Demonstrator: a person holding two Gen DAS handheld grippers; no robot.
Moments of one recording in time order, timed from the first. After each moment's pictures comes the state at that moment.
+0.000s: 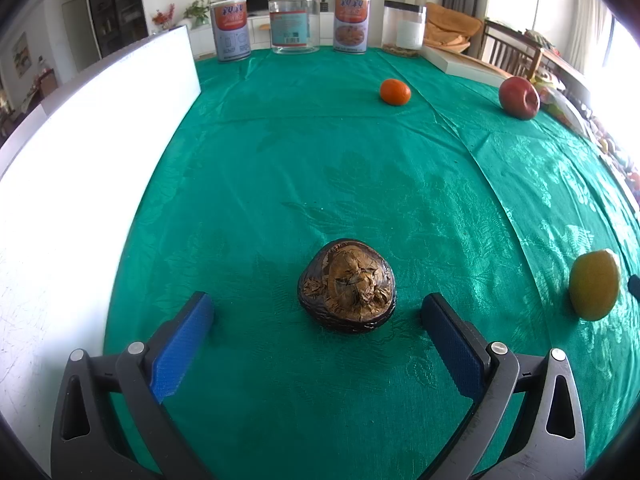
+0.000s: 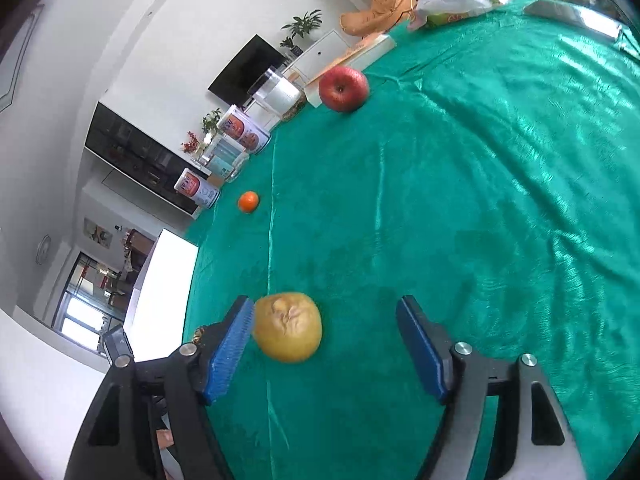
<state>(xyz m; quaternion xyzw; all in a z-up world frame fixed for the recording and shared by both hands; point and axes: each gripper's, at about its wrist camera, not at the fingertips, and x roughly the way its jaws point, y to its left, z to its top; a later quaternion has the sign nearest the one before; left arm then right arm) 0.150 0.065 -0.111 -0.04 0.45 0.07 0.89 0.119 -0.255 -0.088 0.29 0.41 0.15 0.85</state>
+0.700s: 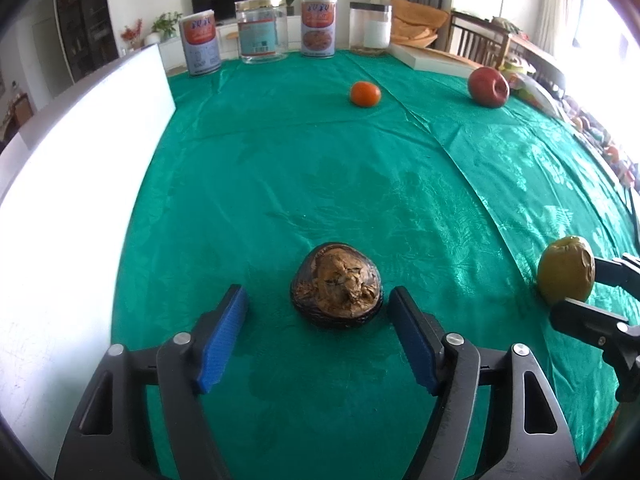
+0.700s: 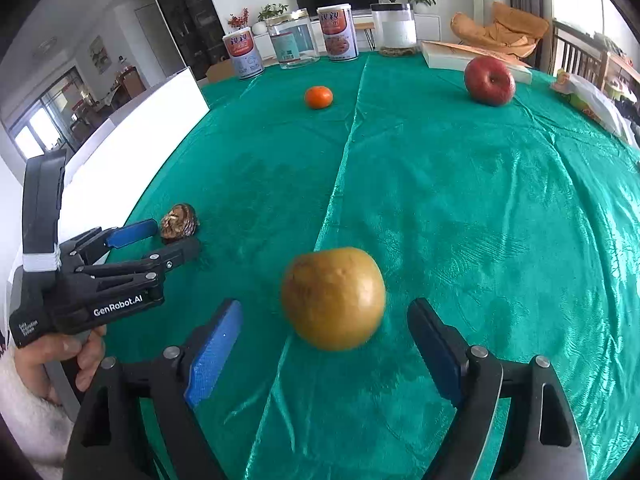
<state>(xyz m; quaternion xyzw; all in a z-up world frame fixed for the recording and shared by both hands) 0.148 0.064 -0.104 -0.01 0.44 0.01 0.90 0.141 -0.119 -0.100 0.01 0.47 0.23 0.85</state>
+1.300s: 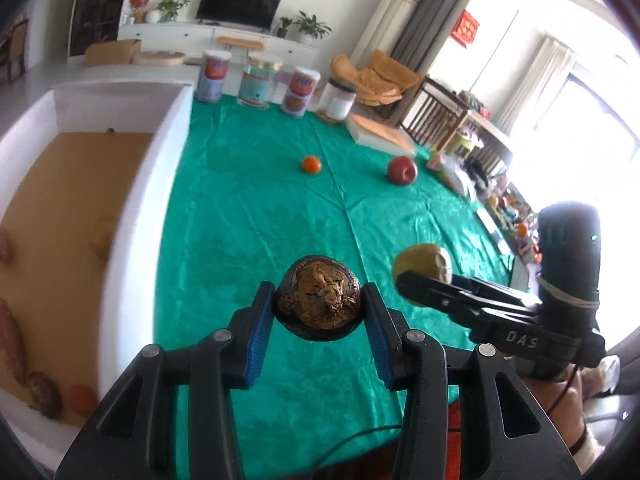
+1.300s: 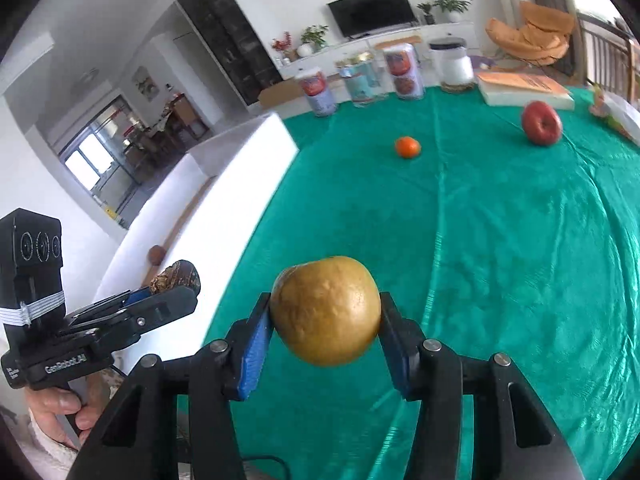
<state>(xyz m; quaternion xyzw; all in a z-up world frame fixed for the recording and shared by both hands) 0.025 0.113 0.039 -0.18 0.39 -0.06 0.90 0.088 -0.058 0.006 0.06 0.43 0.35 0.83</state>
